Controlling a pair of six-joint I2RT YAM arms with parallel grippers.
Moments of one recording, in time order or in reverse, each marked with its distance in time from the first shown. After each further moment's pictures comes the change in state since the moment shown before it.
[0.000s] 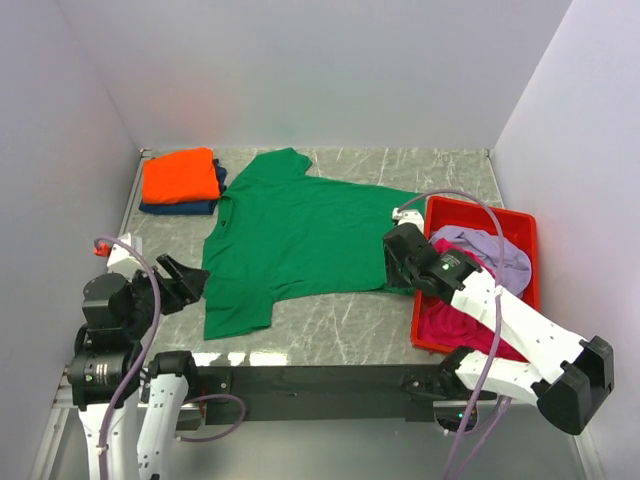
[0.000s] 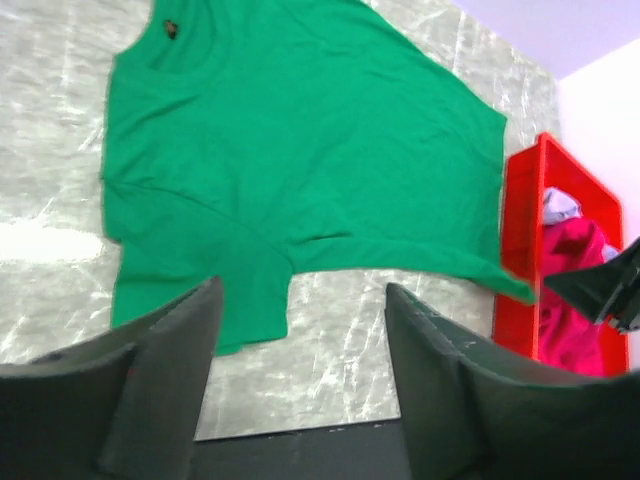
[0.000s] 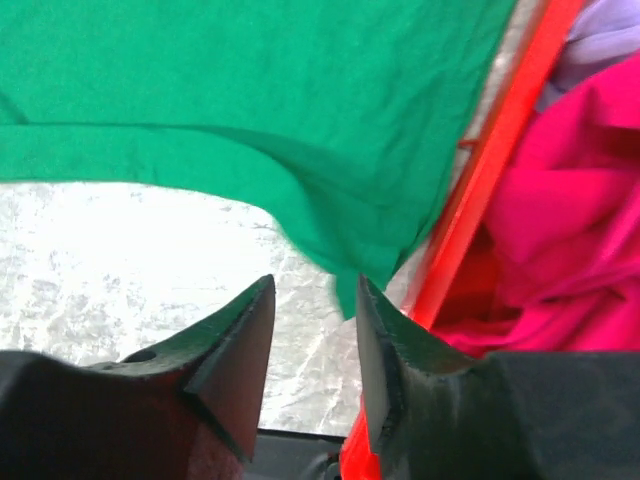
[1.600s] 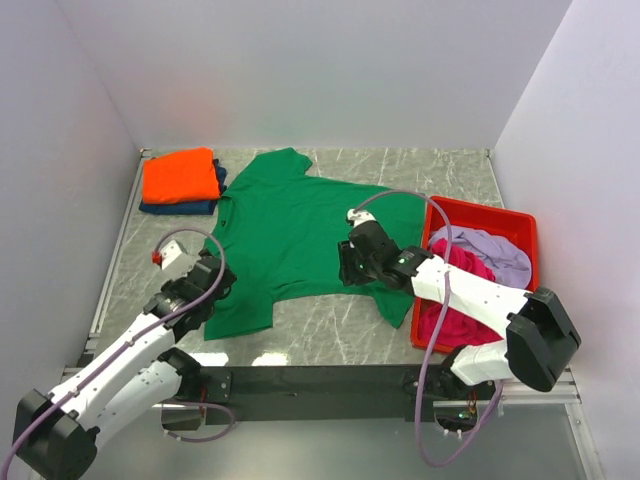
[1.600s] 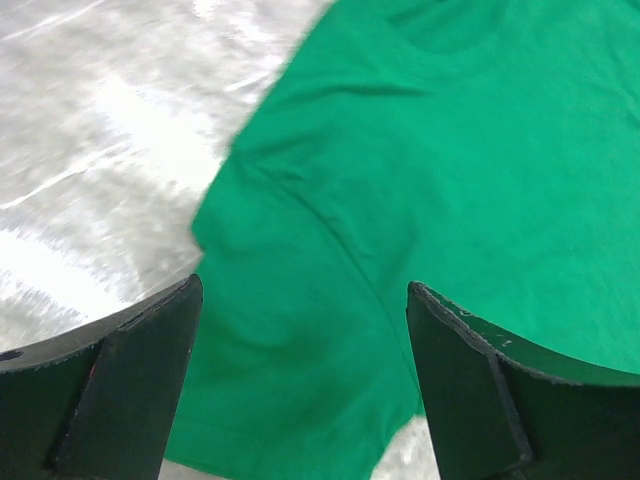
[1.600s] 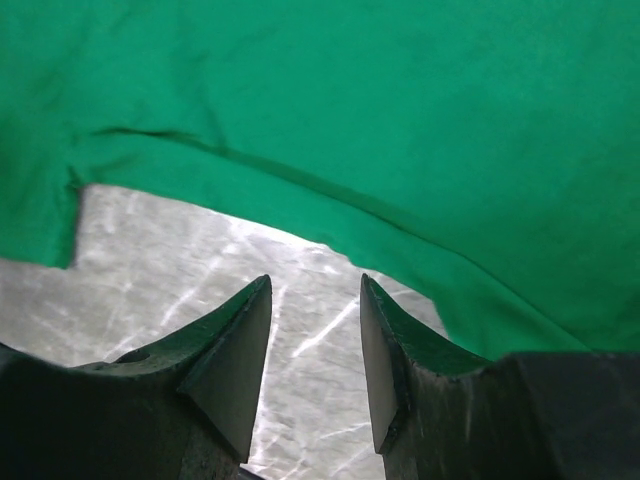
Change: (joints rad) left arm -0.598 0.399 -0.424 0.386 -0.908 -0.591; right arm 0.099 0.277 -0.020 0.416 -0.241 0.010
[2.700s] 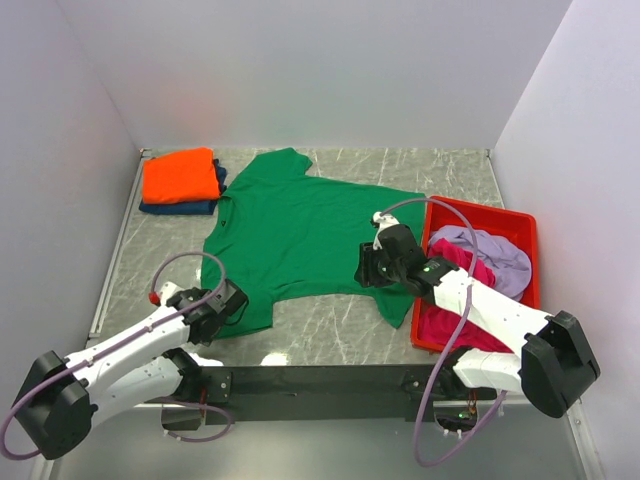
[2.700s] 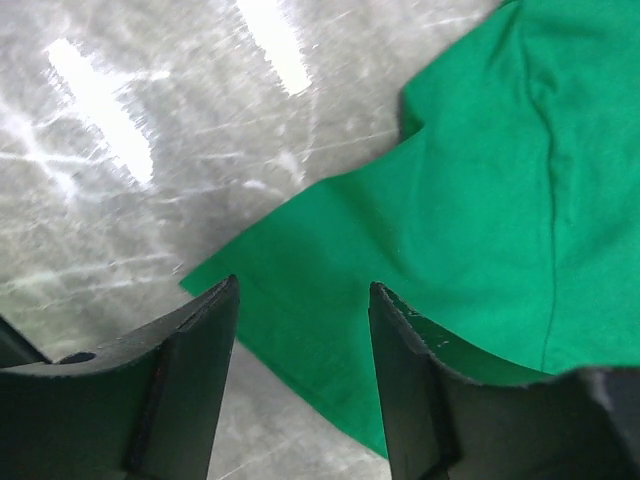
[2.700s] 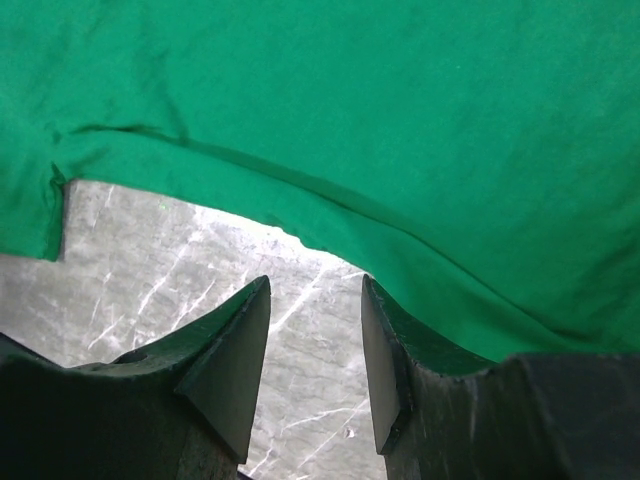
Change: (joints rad) left arm -0.184 0.158 -0.034 -0.399 0.024 -0.718; right arm -0.163 -0.157 -0.179 0.083 -0.124 -0.034
